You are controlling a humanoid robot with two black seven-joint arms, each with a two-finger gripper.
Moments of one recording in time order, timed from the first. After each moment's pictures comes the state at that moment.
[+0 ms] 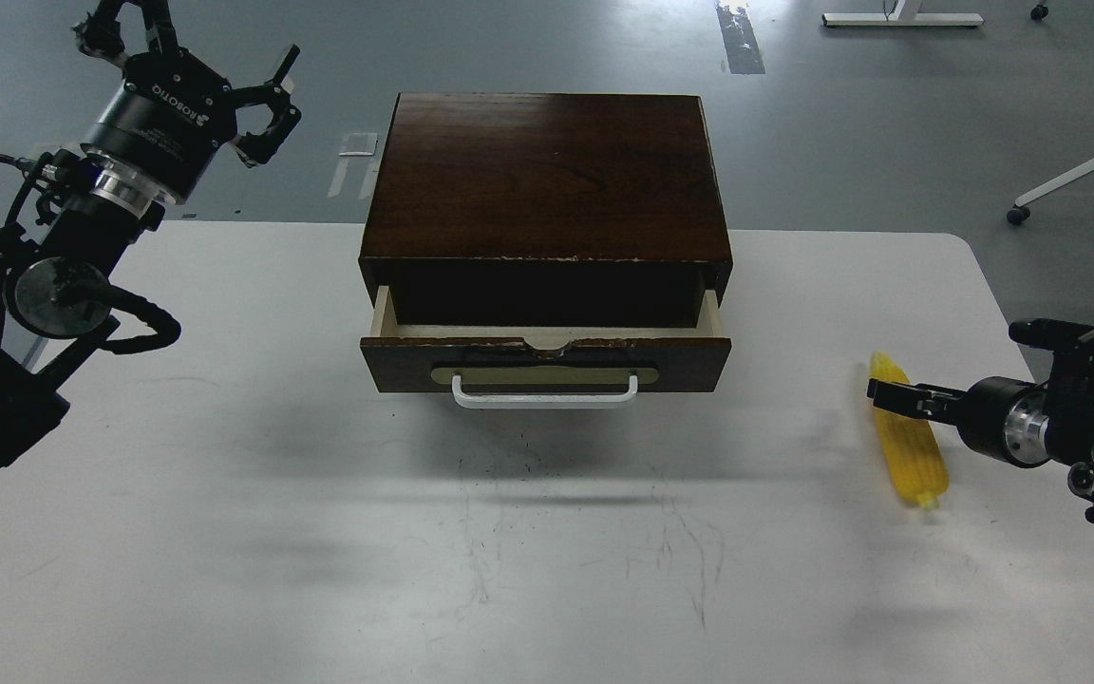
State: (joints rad) left arm -0.82 0.55 -0.69 -0.95 -0.18 -0.49 -0.39; right arm 0.92 -0.77 -0.23 1.01 -1.09 -0.02 0.14
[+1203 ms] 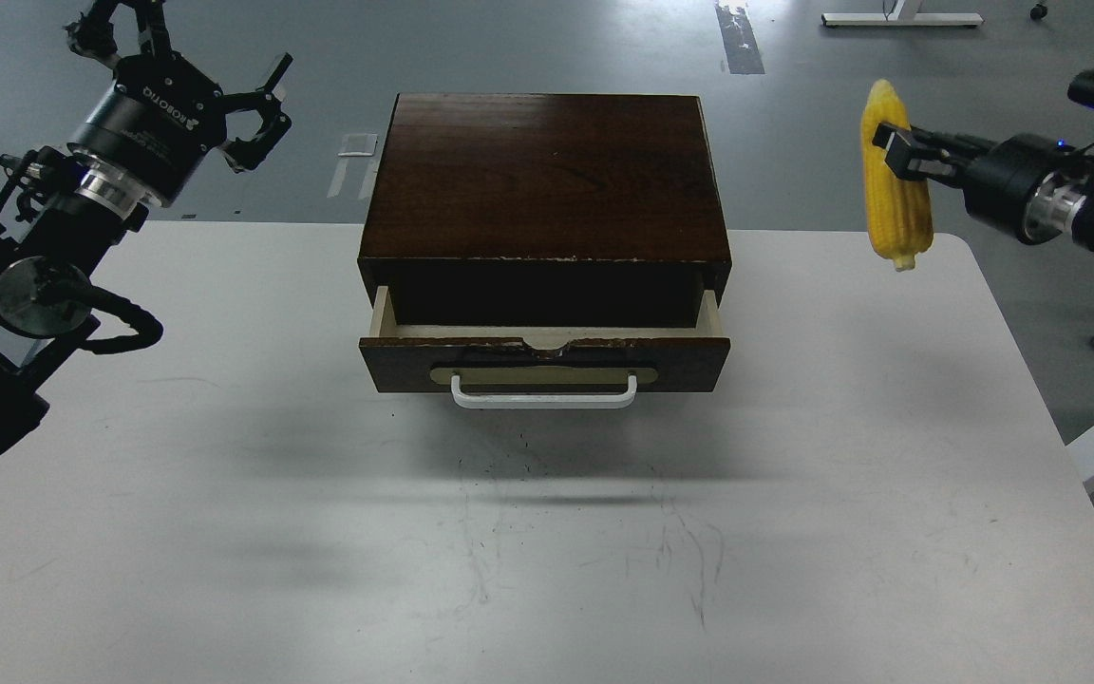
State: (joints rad) left arm -0.82 0.59 -0.67 -0.95 -0.17 -0.49 -0.36; right arm 1.34 -0.83 -0.14 1.13 -1.18 -0.09 0.18
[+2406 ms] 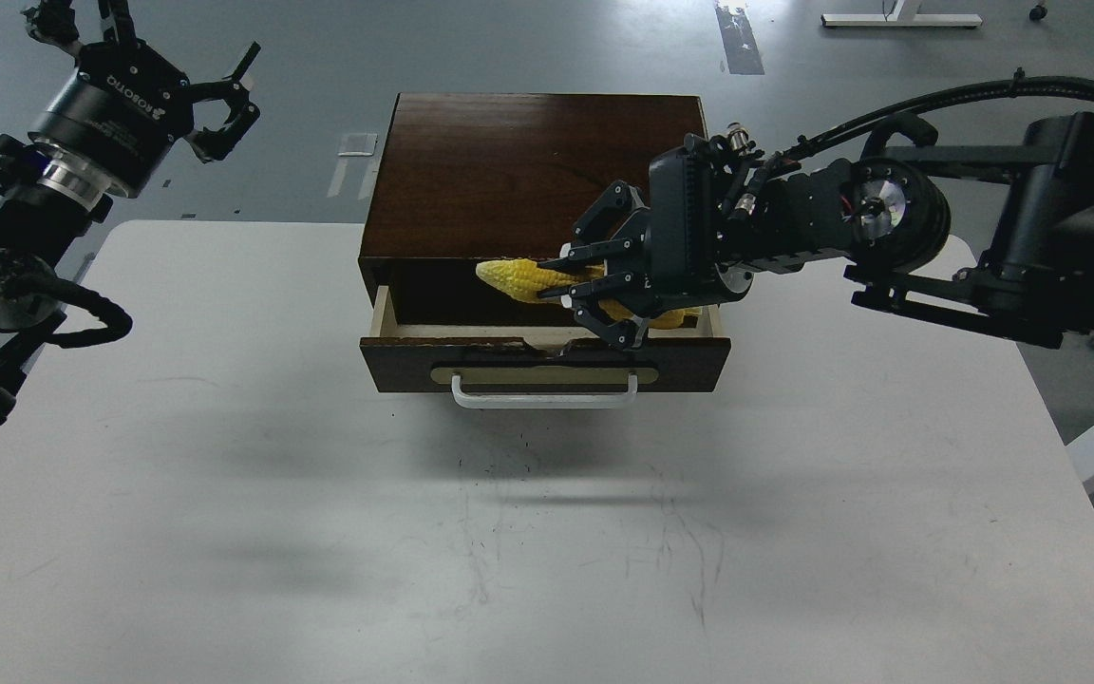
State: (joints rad) left arm -0.83 0.63 -0.67 -0.95 -0.16 -0.49 -0.36; right arm 1.56 -0.42 -0.28 1.28 -2.14 -0.08 0.35
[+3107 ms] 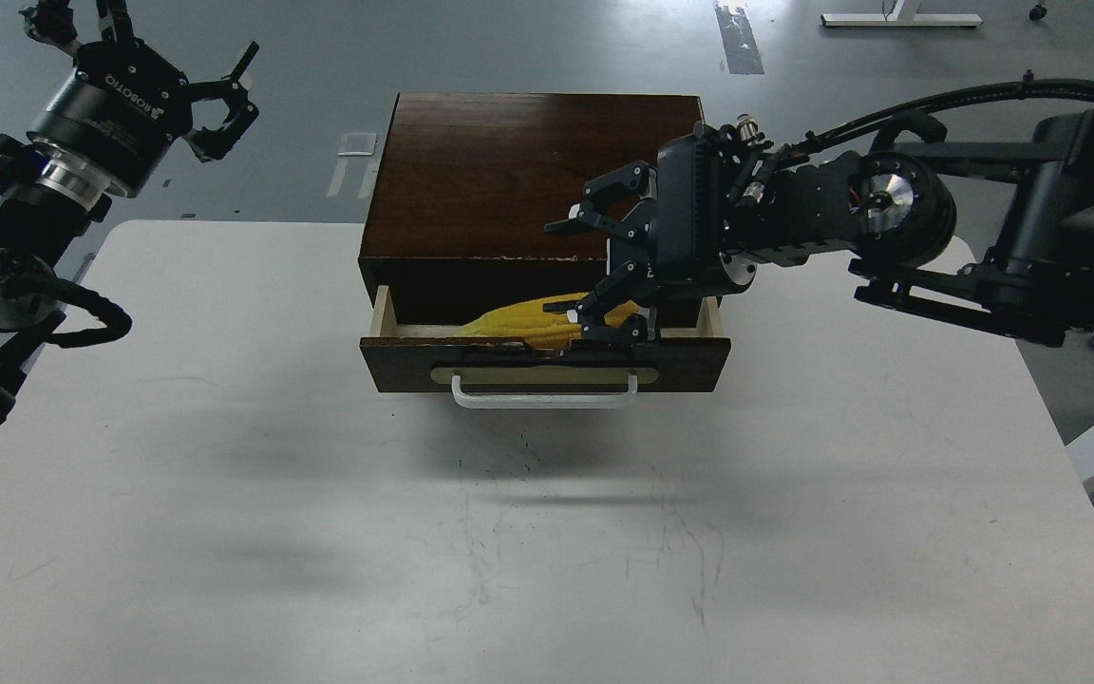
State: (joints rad) left arm -0.83 0.64 -0.67 -0.95 -0.16 -0.49 -0.37; right arm 1.55 -0.43 -0.24 1.27 -2.09 -0.09 0.34
